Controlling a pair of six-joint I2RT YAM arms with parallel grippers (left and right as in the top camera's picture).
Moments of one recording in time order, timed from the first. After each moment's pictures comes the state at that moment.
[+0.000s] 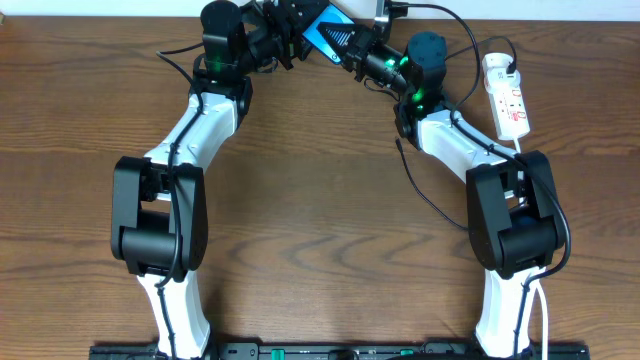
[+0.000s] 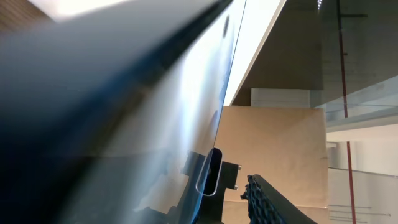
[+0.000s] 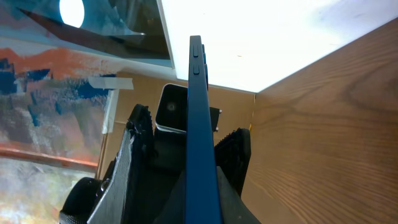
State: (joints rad) left arm -0.18 2.07 1.51 0.55 0.82 -1.59; right arm 0.32 2.13 1.44 0.81 -0.70 1.44
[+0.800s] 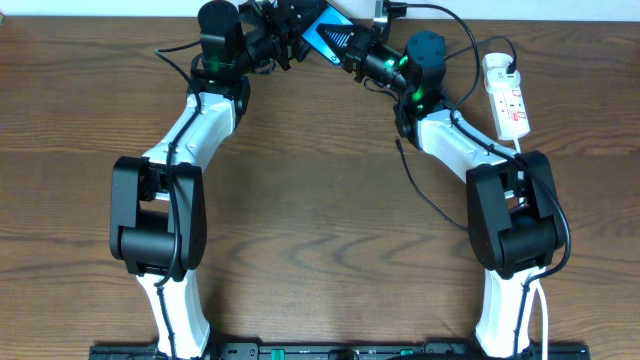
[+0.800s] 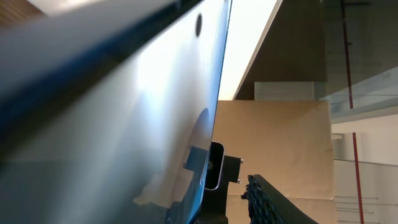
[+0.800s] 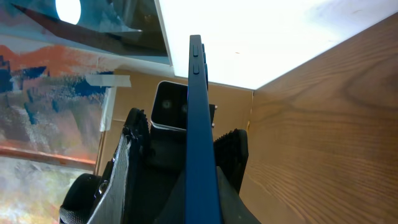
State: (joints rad) left arm -0.17 2.07 1.51 0.55 0.85 -1.55; right arm 0.32 2.13 1.44 0.79 -0.72 1.43
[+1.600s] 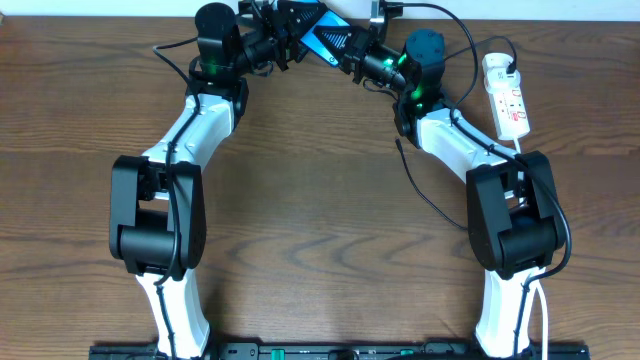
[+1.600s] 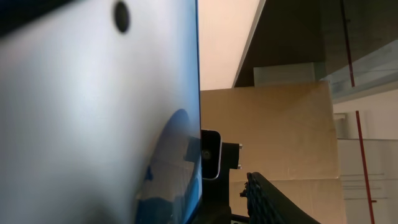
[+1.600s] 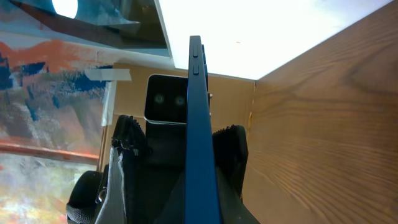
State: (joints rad) left arm -0.16 2.07 1.50 0.60 0.89 -1.50; right arm 0.32 2.13 1.45 0.77 -0.75 1.45
